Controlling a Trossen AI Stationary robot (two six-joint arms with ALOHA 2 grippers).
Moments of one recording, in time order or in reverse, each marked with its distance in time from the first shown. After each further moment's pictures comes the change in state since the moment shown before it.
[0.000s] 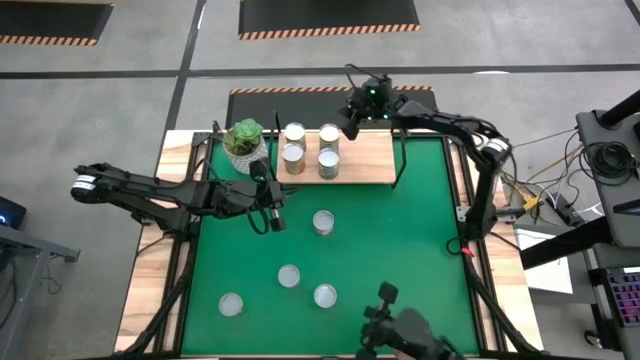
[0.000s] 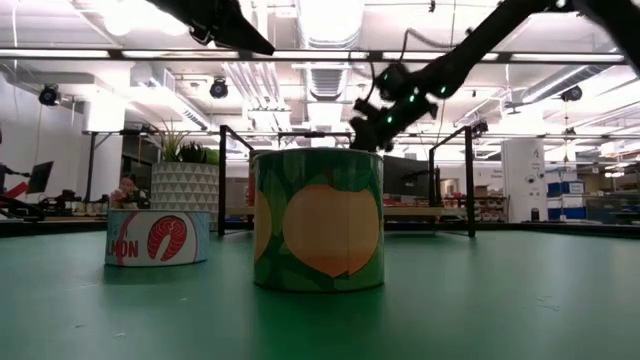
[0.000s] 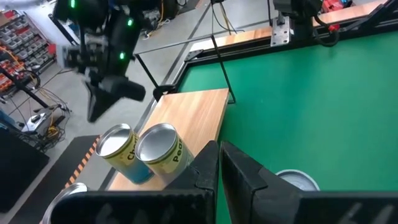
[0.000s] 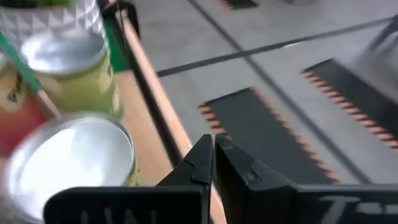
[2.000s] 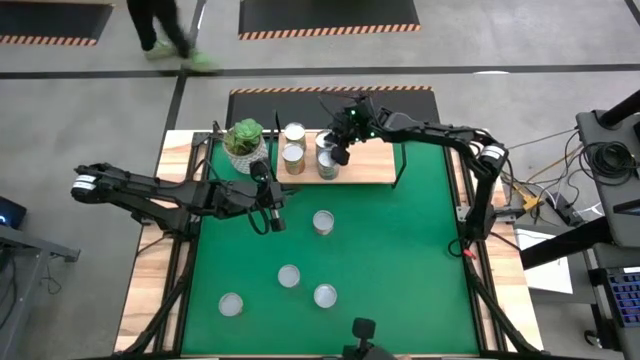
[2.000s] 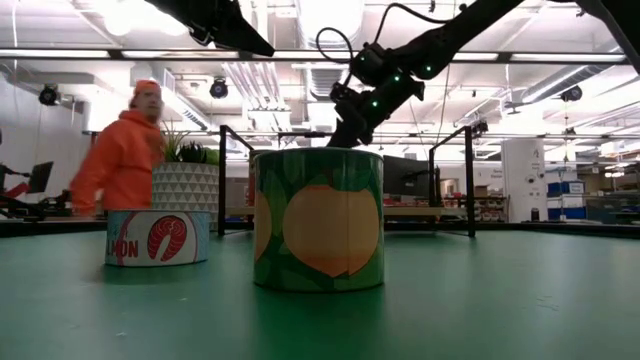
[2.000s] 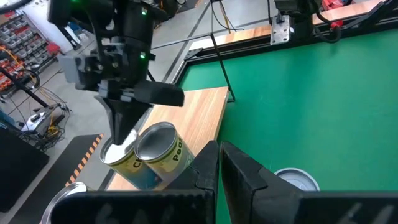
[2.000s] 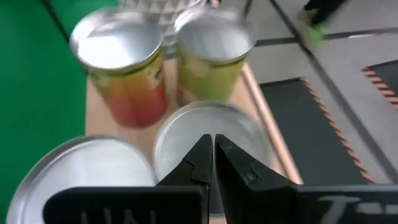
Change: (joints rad) left arm 0.000 0.003 0.000 -0.004 0.001 -0.001; right arm 0.195 -0.024 0.043 -0.205 0.037 -0.037
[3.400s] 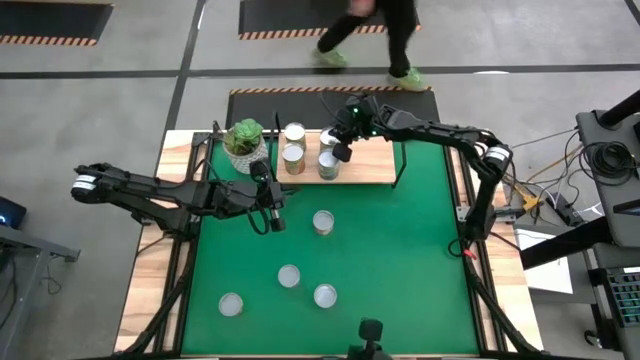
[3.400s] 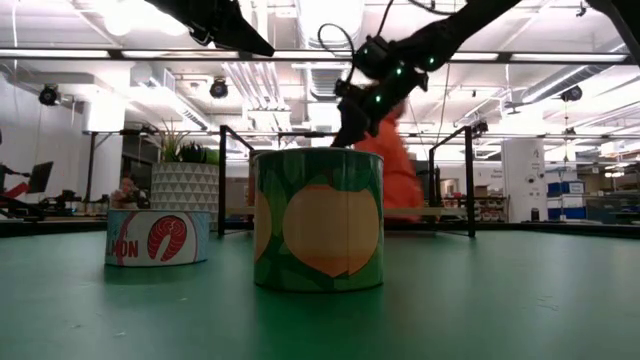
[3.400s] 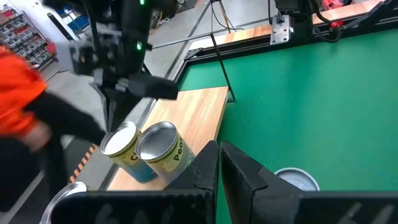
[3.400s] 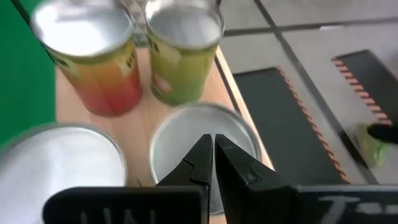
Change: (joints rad) left arm 0.000 0.000 0.000 -0.001 0.000 0.000; right arm 0.010 -0.039 0.007 -0.046 0.109 -0.017
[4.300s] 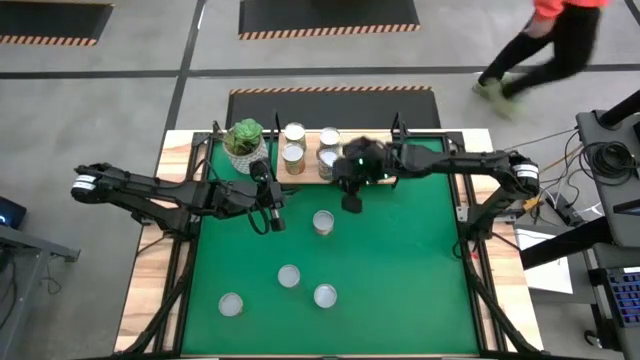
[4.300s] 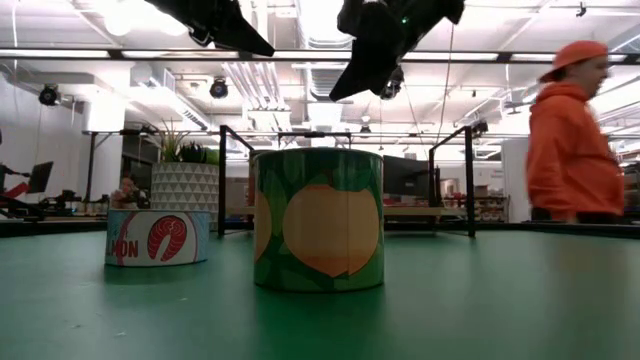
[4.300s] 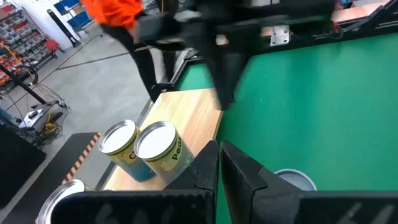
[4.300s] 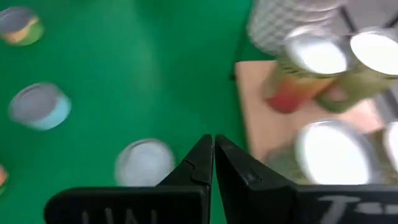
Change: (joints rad) left arm 0.000 0.000 0.000 0.000 0.000 -0.021; right arm 0.383 -0.239 -0.106 -0.206 0.028 0.175
